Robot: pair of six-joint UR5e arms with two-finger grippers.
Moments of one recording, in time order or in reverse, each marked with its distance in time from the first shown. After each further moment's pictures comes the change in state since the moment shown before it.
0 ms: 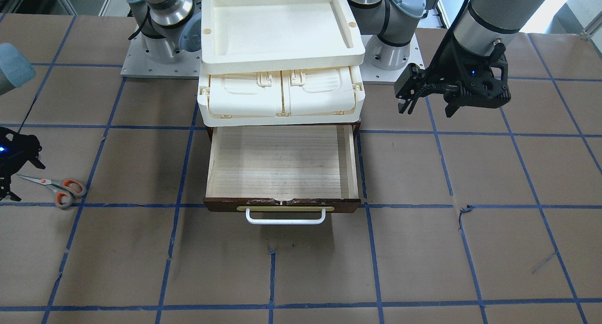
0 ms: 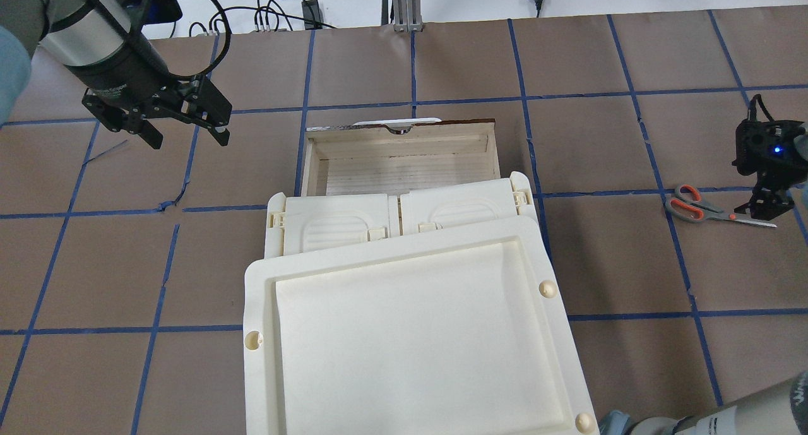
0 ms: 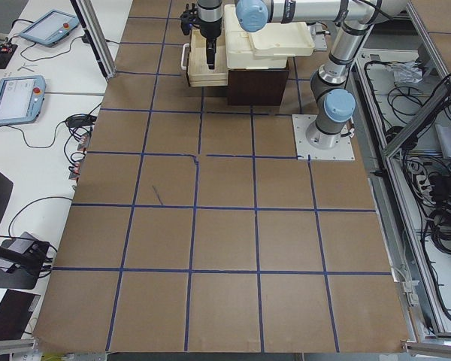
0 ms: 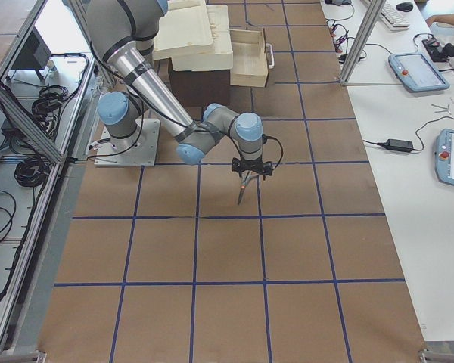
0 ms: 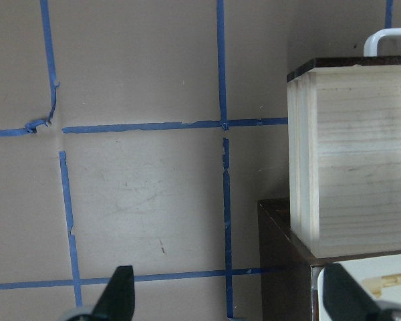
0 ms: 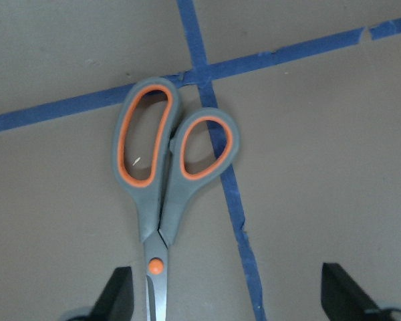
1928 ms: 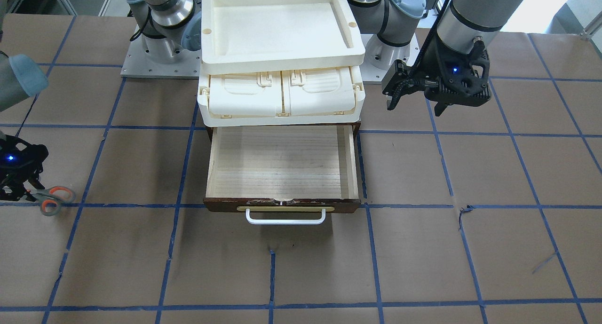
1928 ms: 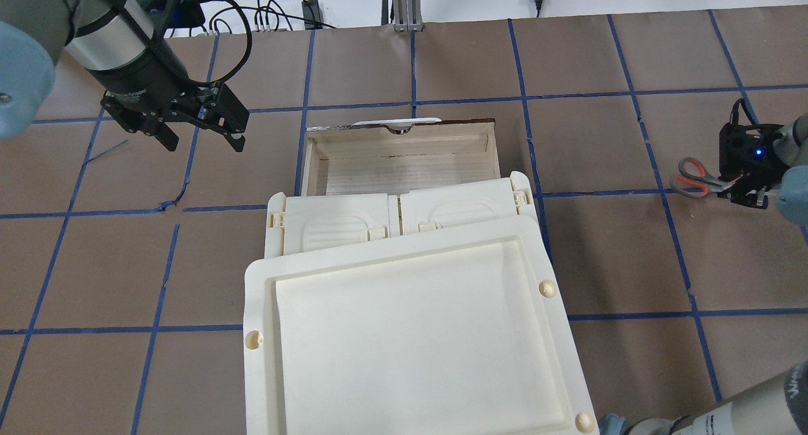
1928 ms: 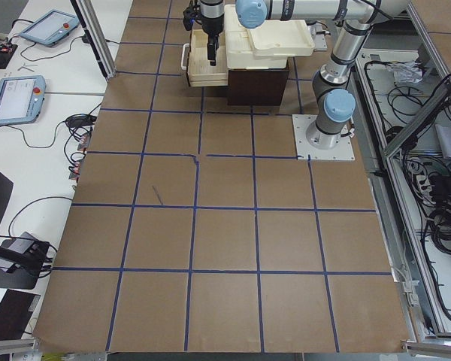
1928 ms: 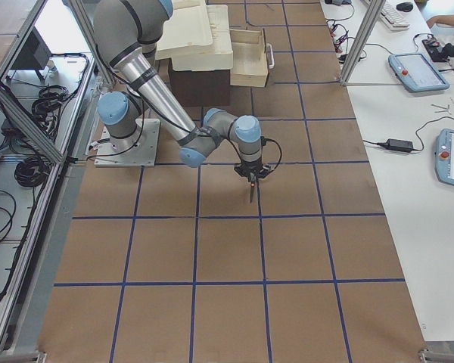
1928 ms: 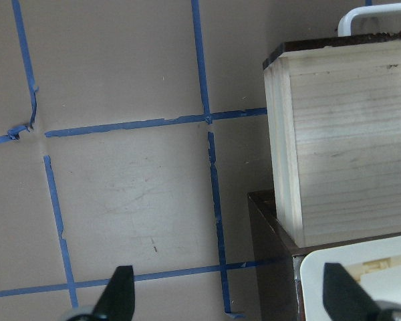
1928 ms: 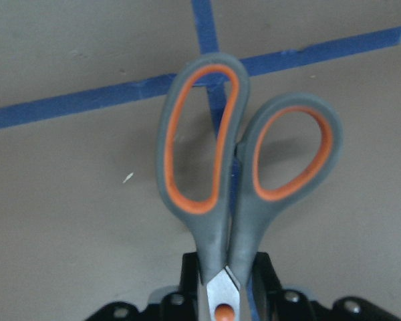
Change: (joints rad) left arm -0.040 0.002 -0.004 0.001 0.009 0.011; right arm 0.062 0.019 -0.034 -0.047 -0.028 0.104
